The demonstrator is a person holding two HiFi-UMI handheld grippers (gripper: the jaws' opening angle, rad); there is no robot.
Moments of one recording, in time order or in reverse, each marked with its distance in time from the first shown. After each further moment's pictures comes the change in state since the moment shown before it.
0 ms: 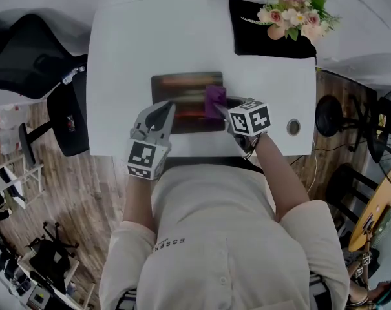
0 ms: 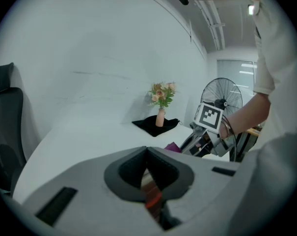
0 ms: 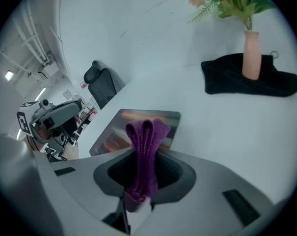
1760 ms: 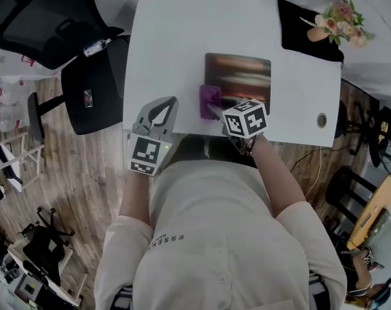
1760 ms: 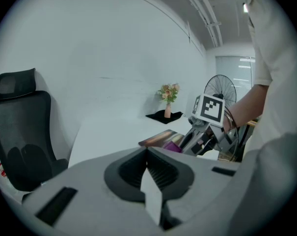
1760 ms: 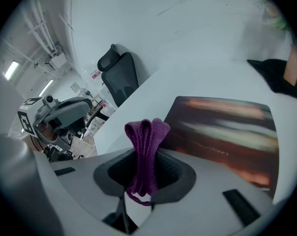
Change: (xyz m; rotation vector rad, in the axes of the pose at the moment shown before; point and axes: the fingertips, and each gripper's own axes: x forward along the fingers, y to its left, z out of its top) left arm -0.138 0.081 -0.063 0.047 0.026 0.035; right arm 0.086 0.182 -0.007 -0.071 0.049 0.056
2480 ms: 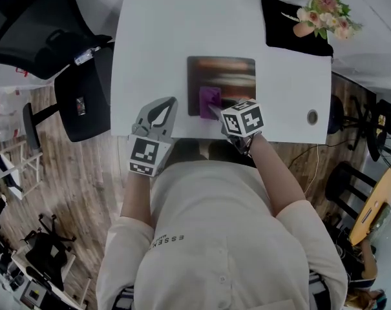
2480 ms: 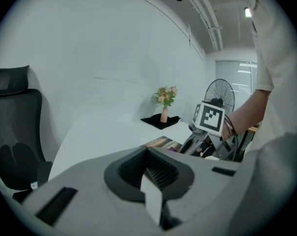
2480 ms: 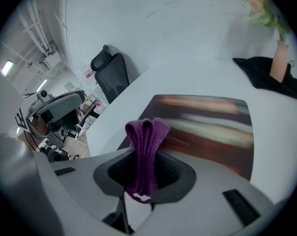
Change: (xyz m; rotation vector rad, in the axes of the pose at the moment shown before) left arm 0.032 -0.029 0.025 -0.030 -0.030 -0.025; right arm -0.026 -0.048 -0.016 0.022 0.018 -0.056
